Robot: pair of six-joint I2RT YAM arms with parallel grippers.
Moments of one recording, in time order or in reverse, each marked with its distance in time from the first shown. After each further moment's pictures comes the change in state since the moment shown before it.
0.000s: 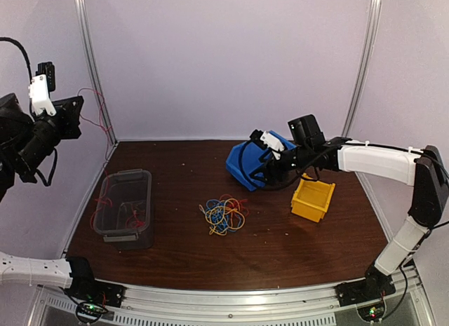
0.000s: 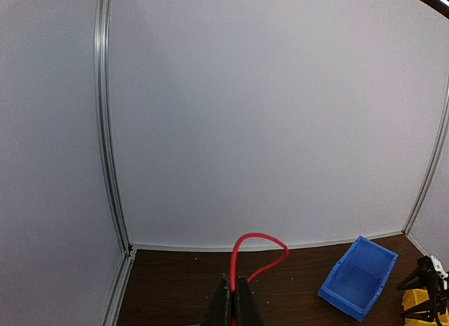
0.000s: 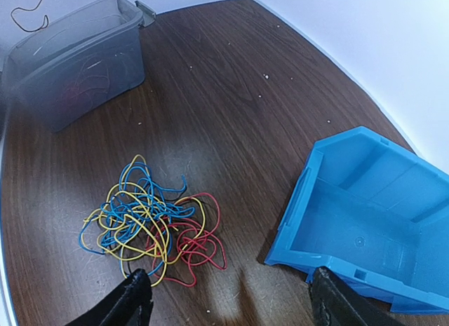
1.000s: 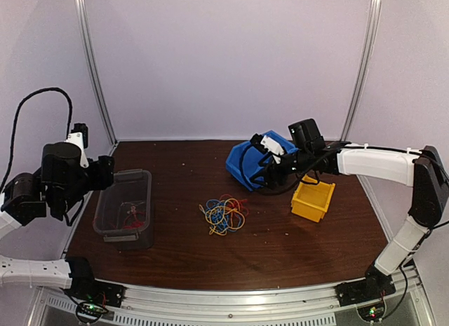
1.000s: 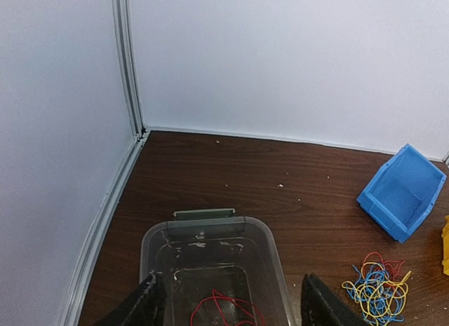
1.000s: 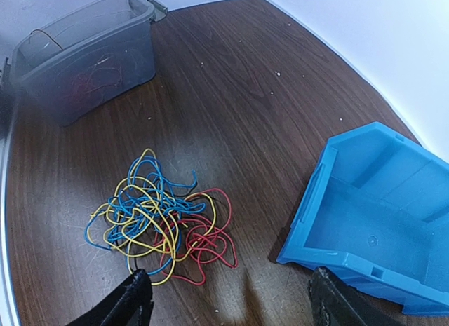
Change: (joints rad) left arm 0.000 -0.087 -0.372 -0.276 -0.051 -0.473; right arm -0.003 -0.001 -0.046 0.038 -0.038 -0.002
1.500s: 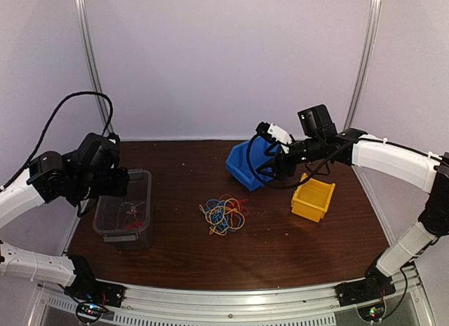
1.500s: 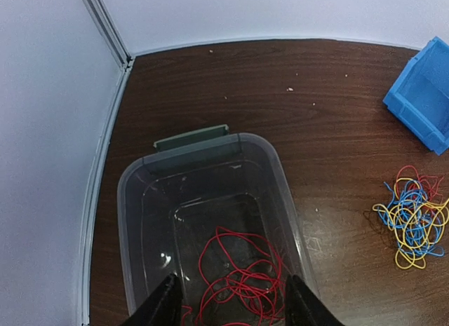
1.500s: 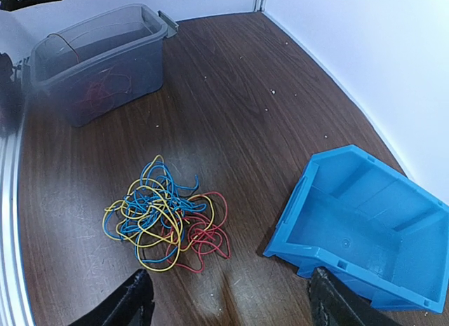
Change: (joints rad) left arm 0.087 0.270 0.124 -0.236 0.216 -0.044; right arm 0.000 -0.104 0.087 -0.182 0.016 -0.070
